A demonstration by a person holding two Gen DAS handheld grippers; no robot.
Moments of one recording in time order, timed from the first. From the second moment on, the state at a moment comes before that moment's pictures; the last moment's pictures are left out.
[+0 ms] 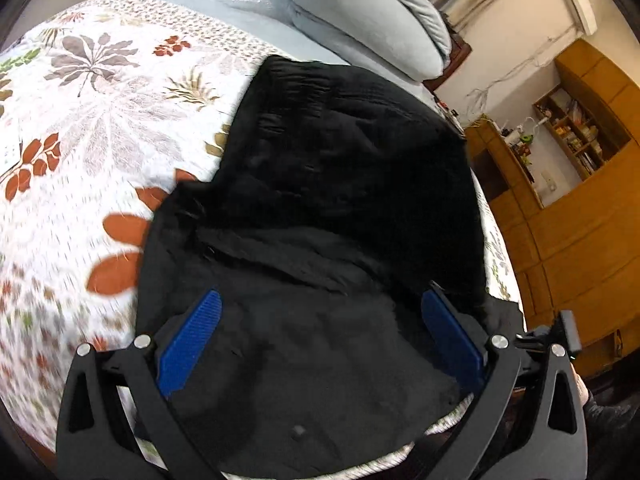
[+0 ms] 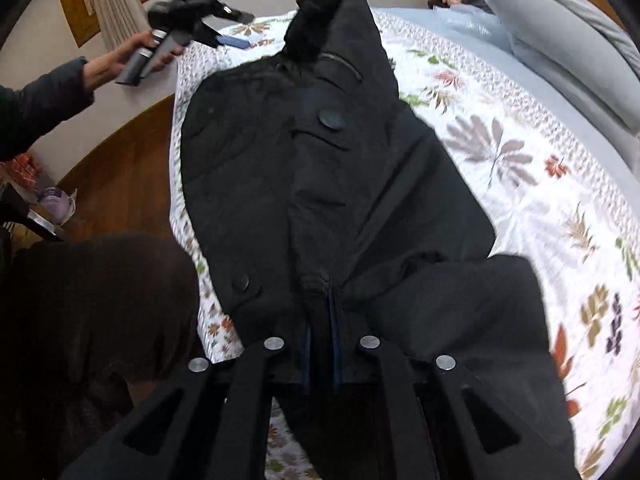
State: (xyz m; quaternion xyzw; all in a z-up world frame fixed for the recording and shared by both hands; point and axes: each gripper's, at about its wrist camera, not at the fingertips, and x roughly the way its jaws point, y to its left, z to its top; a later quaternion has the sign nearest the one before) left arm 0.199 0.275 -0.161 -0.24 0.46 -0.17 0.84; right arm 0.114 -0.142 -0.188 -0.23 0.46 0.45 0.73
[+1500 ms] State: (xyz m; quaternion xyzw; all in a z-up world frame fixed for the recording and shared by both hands) left arm 0.074 0.227 -0.146 -0.24 0.40 0.06 0.88; right arm 0.065 -0.218 -0.176 -0.02 0.47 0.45 0.76
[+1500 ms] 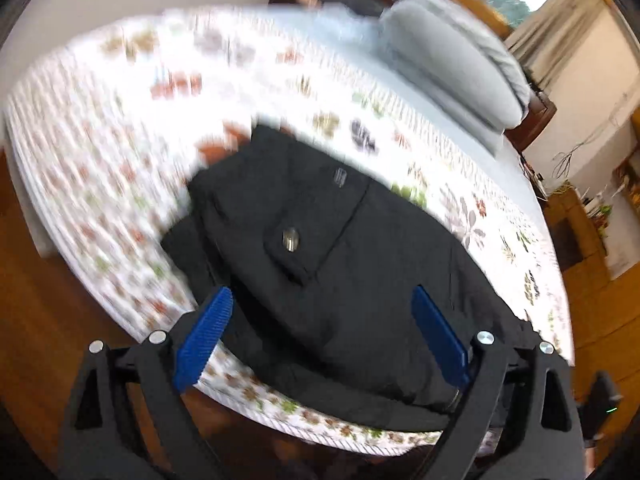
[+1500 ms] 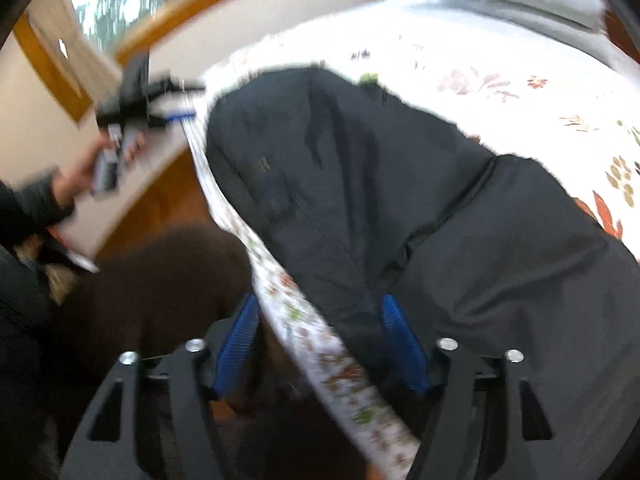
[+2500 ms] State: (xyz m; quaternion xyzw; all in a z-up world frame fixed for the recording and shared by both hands) left arm 0.140 0.106 -0.217 0.02 0.45 -0.03 0.89; right arm -0.046 -0.610 -0.249 0.47 0.37 -0.06 0.80
